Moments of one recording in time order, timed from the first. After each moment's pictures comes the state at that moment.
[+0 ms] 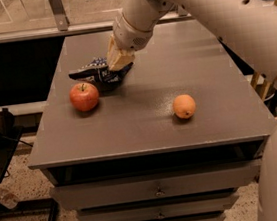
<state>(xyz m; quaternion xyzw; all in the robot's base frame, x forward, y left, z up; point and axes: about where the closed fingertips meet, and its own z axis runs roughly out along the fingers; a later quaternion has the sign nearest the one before) 0.648 0.052 0.897 -0.78 0.55 0.08 0.28</state>
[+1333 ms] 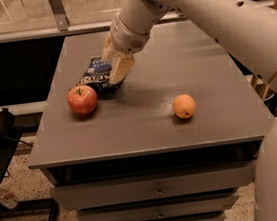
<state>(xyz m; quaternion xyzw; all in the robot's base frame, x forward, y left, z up) 0.647 0.058 0.890 -0.78 0.55 0.08 0.28</state>
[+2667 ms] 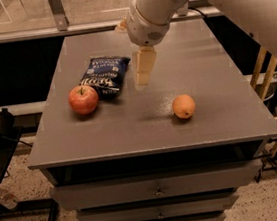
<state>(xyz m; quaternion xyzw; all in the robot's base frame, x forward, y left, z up) 0.623 0.014 0.921 -0.77 0.57 0.03 0.27</state>
